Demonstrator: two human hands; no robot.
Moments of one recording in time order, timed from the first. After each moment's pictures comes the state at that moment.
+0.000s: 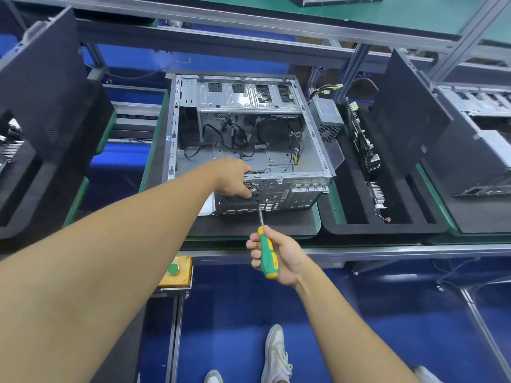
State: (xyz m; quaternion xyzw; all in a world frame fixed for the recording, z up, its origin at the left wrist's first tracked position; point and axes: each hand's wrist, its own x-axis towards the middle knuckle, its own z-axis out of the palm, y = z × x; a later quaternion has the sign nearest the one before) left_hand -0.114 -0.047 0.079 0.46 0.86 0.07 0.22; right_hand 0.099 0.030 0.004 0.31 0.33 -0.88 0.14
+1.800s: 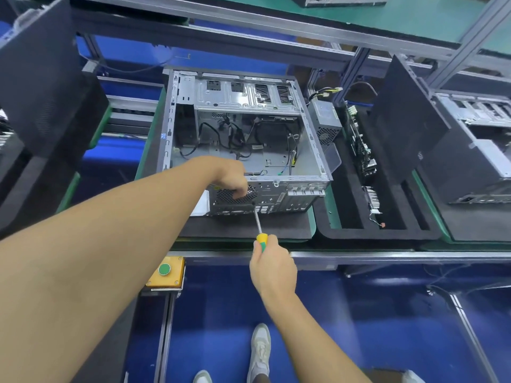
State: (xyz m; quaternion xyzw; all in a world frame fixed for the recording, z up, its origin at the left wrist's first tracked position) left_hand -0.123 -0.033 0.086 0.37 0.85 0.05 0.37; right_hand 0.112 -0.005 0.000 0.39 0.89 -0.23 0.06
